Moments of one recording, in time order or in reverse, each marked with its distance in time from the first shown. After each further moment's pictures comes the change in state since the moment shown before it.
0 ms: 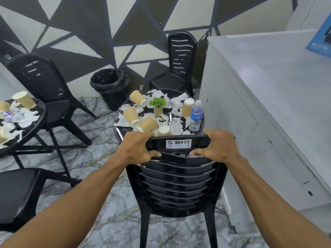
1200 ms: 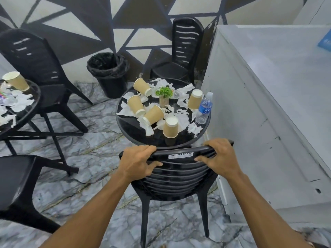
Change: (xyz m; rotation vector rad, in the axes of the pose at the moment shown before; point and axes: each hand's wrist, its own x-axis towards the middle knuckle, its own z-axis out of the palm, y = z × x) left_hand -0.075 -0.037 0.060 -0.081 0.315 0.164; right_hand -0.037 -0.017 0.068 0.204 0.164 -0.110
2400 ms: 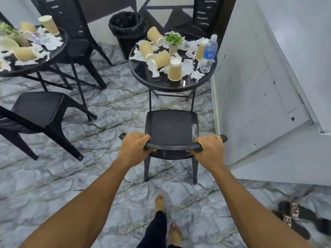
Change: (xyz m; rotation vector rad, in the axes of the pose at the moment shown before) left_hand -0.205 0.202 -0.013 0.166 -0.267 -0.312; right_hand -0.266 -0.028 -0.015 -0.148 -0.027 -0.121
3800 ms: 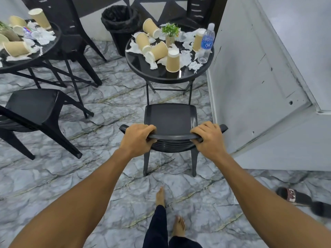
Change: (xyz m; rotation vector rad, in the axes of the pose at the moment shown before) left_hand -0.011 0.004 -0.007 -0.092 0.025 0.056; right_hand -0.012 -0.013 0.002 0.048 0.004 -0.126
